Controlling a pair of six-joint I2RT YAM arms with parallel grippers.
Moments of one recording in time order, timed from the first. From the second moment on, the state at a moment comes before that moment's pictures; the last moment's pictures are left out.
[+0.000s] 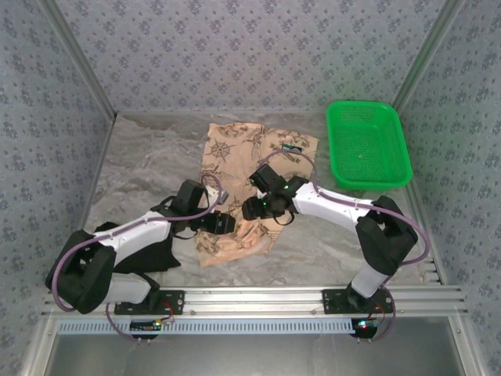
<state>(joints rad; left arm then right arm) -0.57 1.31 0.61 -0.19 0.55 -0.37 0.81 1.66 1.14 -0.56 -0.10 0.58</state>
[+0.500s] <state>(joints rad) -0.56 1.50 0.73 -0.19 0.51 -0.33 0.85 1.76 1.19 -0.50 0.09 0.68</state>
